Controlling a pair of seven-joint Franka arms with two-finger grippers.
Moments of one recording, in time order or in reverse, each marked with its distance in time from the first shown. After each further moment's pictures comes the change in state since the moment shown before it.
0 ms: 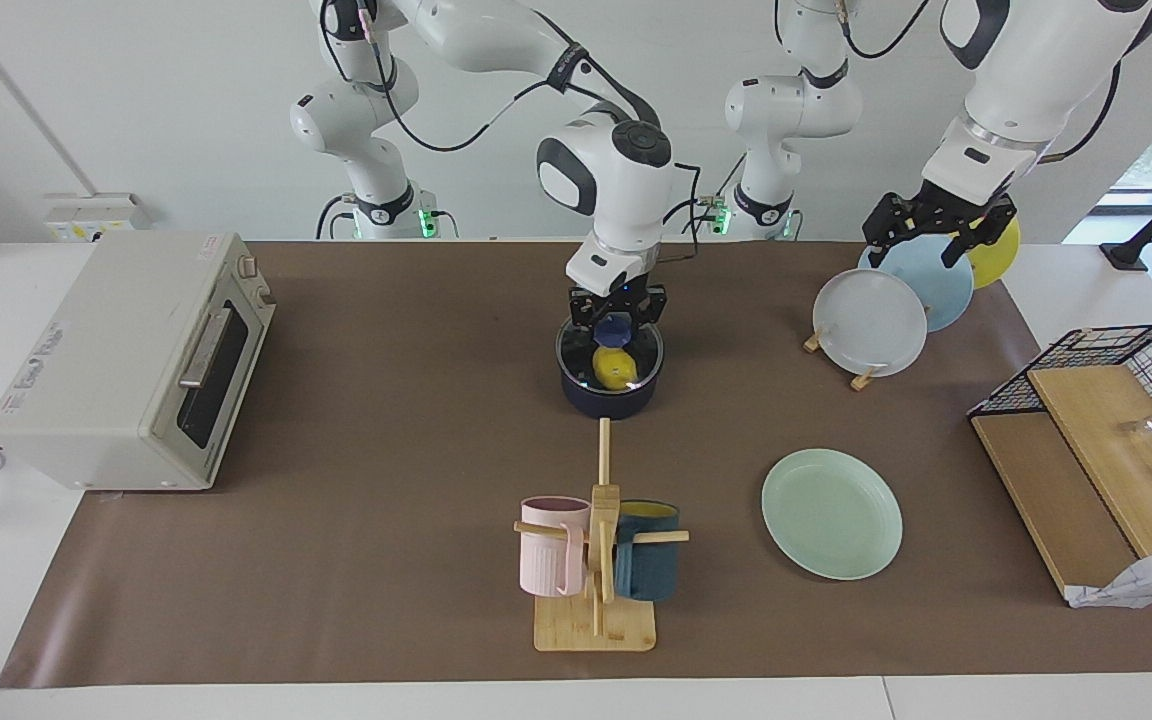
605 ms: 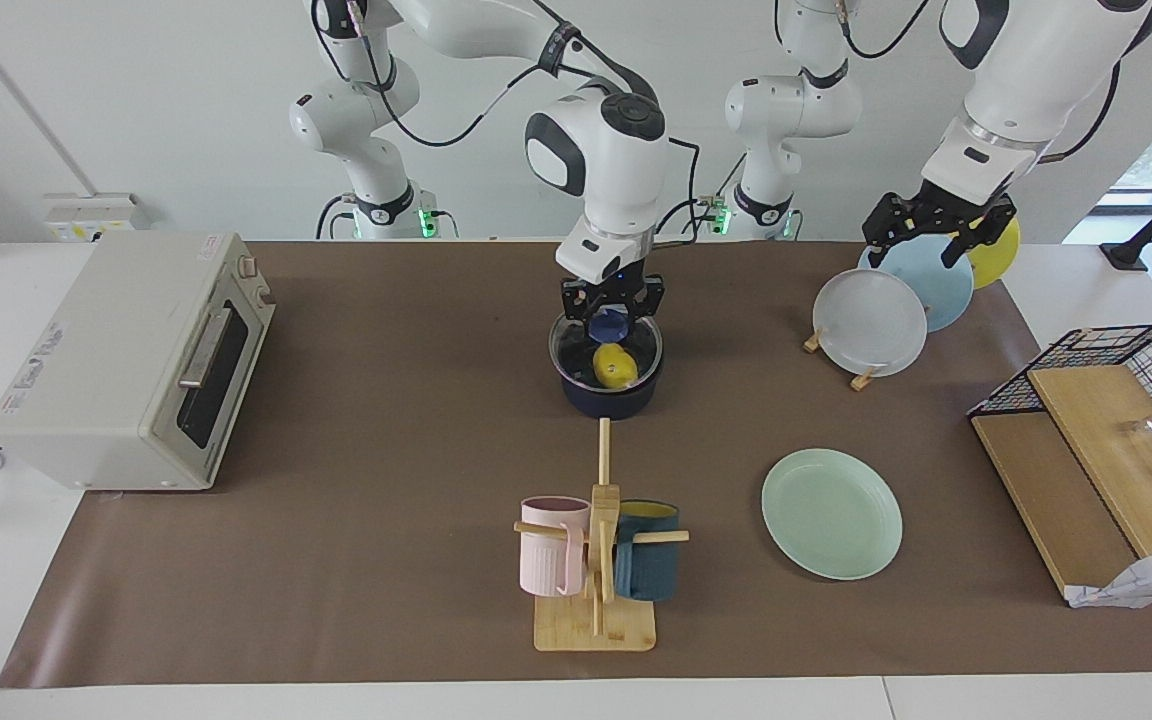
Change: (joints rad) left arm 0.000 0.000 -0.001 0.000 0.000 0.006 0.000; right arm -0.060 -0.019 -0.006 0.100 -0.004 -0.089 -0.095
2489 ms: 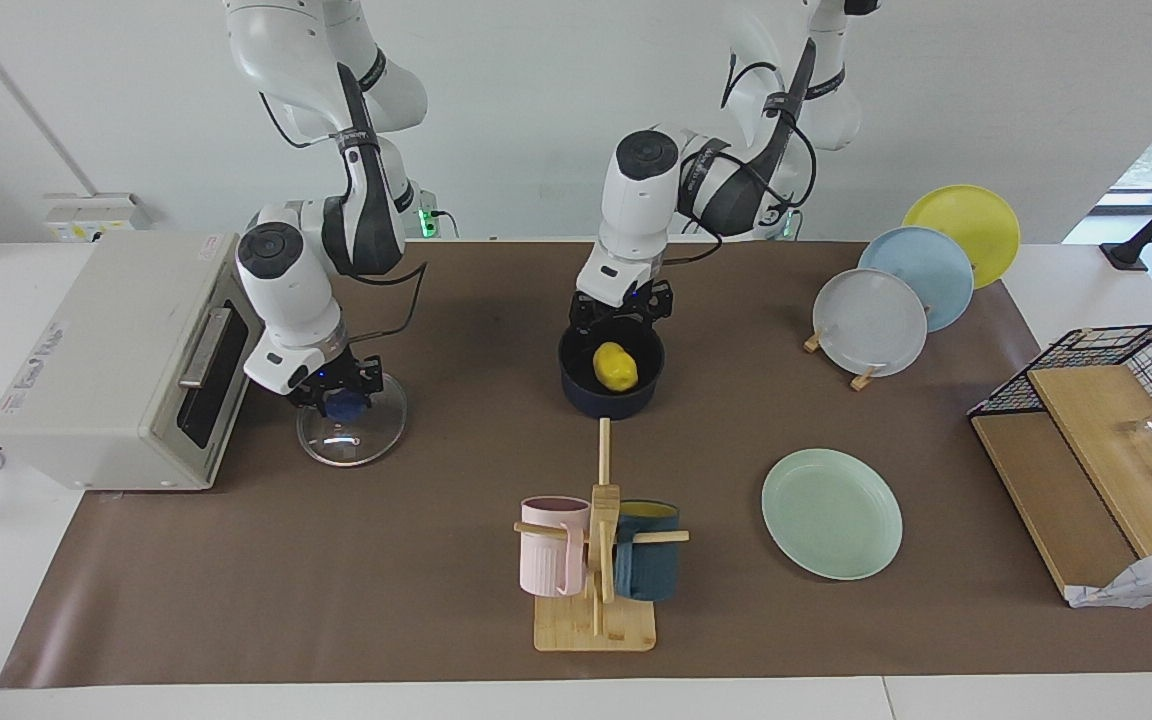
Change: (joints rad) left arm -0.584 0.220 -0.024 -0.341 -0.039 0.612 -0.800; right arm -0.606 -0.190 -0.009 -0.590 -0.010 0.366 -0.768
